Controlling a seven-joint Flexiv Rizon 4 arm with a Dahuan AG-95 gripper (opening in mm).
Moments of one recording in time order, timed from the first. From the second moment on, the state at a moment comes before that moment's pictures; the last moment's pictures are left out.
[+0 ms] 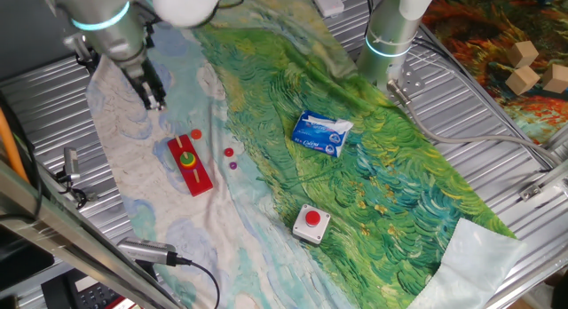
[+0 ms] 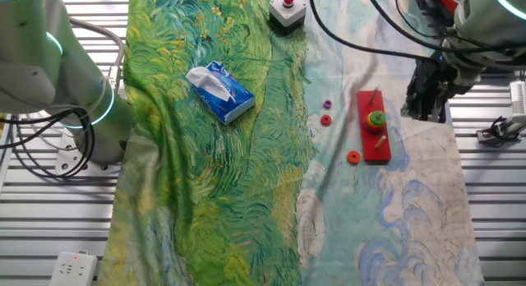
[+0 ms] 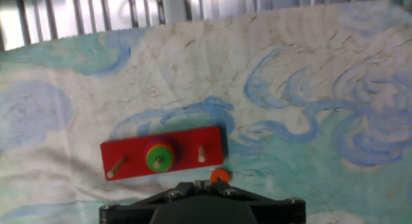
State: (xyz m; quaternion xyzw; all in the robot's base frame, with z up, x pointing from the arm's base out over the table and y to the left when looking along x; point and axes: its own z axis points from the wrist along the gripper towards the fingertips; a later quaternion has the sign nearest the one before) arm 0.620 -0.045 0.205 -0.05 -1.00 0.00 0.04
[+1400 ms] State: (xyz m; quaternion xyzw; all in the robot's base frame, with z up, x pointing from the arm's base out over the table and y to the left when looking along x) arm 0.623 0.004 0.126 -0.07 -1.00 -0.02 0.00
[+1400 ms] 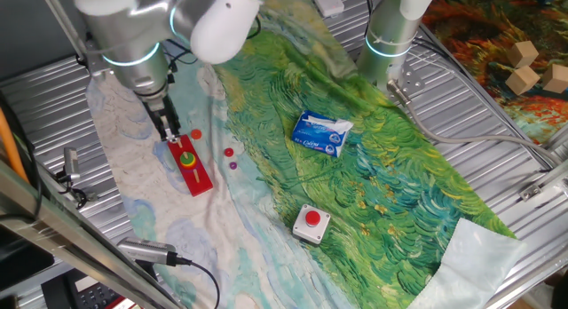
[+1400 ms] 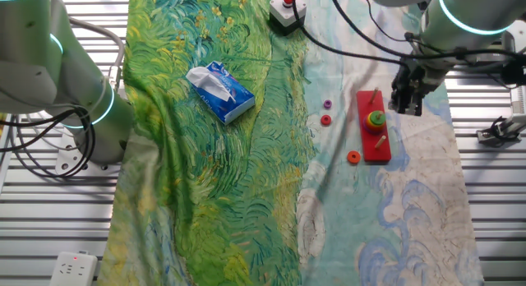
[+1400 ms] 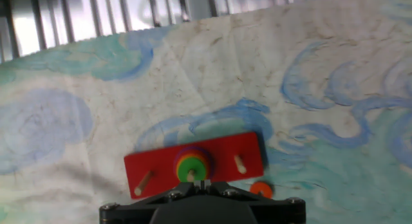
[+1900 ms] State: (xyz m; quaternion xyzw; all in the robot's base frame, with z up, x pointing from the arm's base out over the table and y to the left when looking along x) arm 0.615 0.002 0.183 -0.07 -1.00 -0.01 0.01
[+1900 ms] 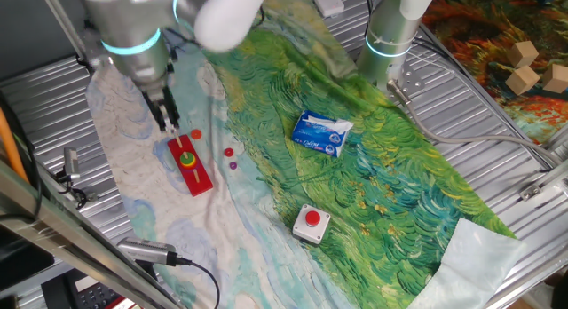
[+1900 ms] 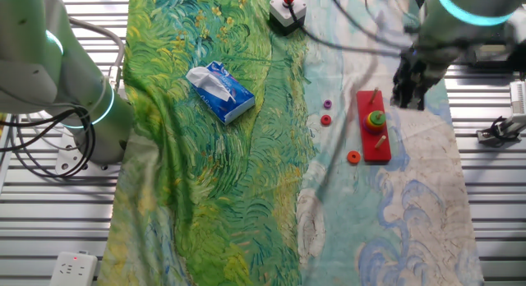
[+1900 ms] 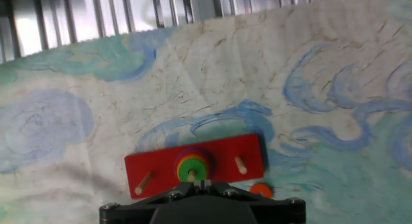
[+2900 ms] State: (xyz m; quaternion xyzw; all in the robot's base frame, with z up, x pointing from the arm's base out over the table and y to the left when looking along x) arm 0.614 0.000 0.147 -0.08 -1.00 -0.01 0.03
